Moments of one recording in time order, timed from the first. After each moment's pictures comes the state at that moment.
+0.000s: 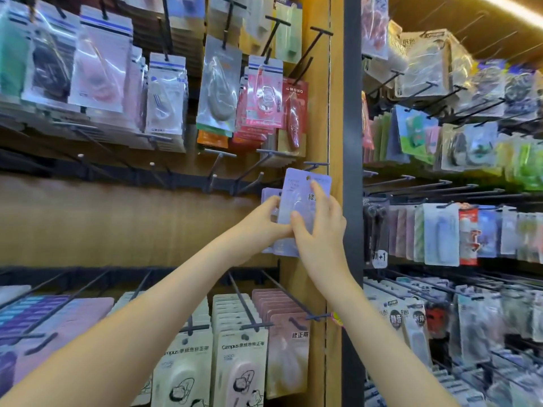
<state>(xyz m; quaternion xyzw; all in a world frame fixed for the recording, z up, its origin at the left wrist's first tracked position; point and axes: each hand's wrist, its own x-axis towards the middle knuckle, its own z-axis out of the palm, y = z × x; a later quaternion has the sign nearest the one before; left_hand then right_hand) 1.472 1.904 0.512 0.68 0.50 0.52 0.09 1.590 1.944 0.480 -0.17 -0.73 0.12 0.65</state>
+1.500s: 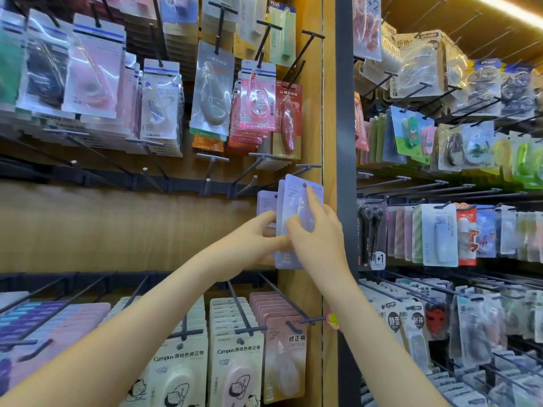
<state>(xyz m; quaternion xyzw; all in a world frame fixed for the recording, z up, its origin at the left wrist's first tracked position) 1.485 1.872 0.500 0.68 0.49 0.52 0.16 1.603 1.928 0.490 -0.20 -0.73 0.22 0.61</state>
